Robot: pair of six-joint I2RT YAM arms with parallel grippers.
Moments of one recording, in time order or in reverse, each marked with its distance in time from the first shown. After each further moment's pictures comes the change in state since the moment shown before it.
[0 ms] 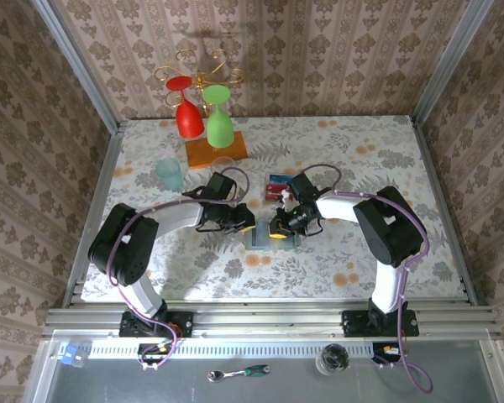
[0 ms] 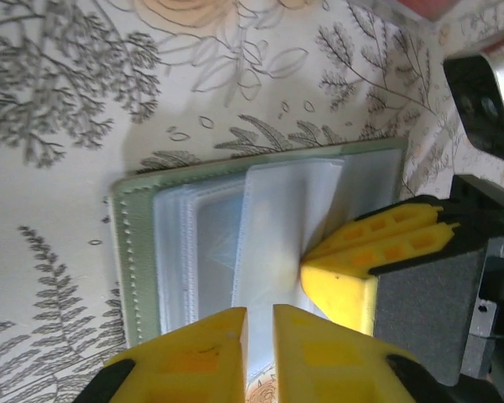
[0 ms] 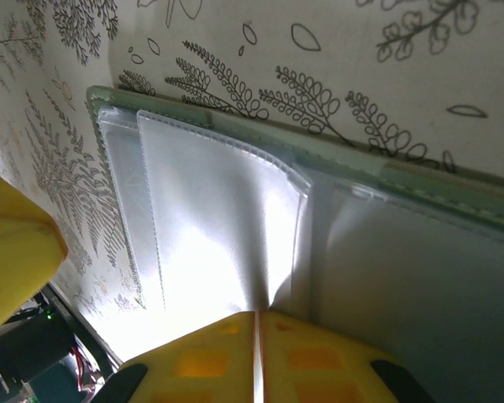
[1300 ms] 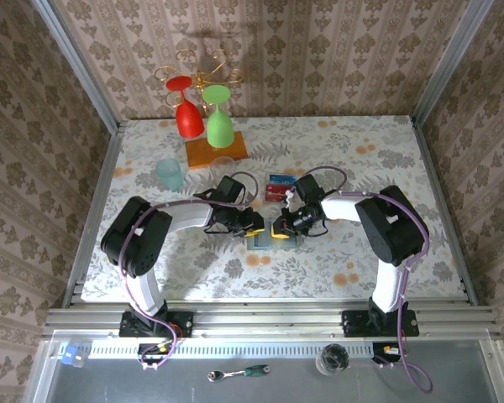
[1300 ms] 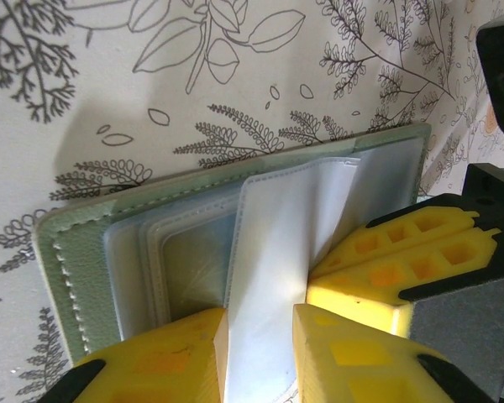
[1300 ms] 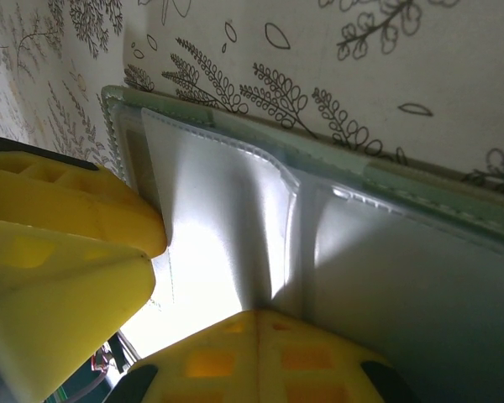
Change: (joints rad) left arm -0.044 0.100 0.024 0.066 0.030 -0.030; right arm -0.040 0.000 -0.047 0.058 -0.074 -0.030
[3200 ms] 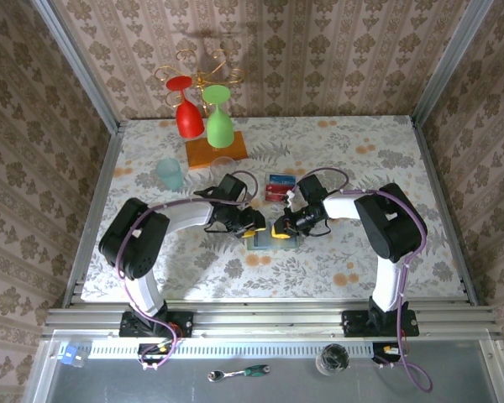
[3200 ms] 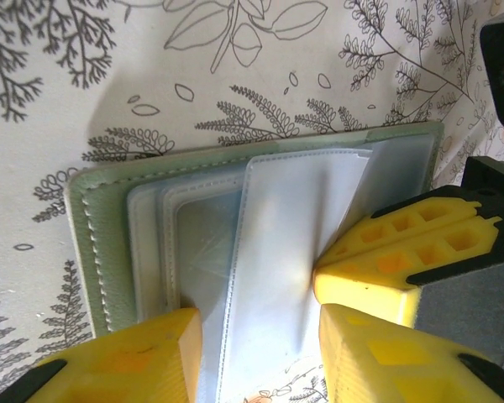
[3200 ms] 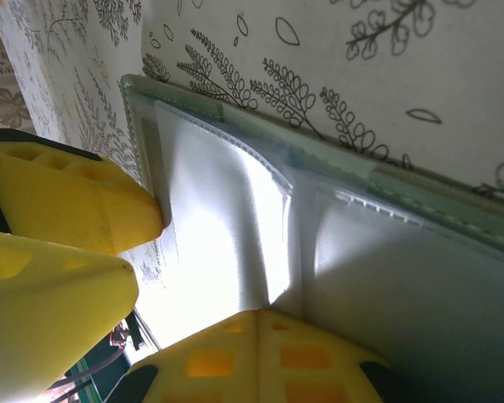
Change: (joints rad) left arm -0.019 -0.011 0.054 -0.124 -0.059 -0.026; right arm -0.033 0.034 -0.009 0.026 -0.098 -0.050
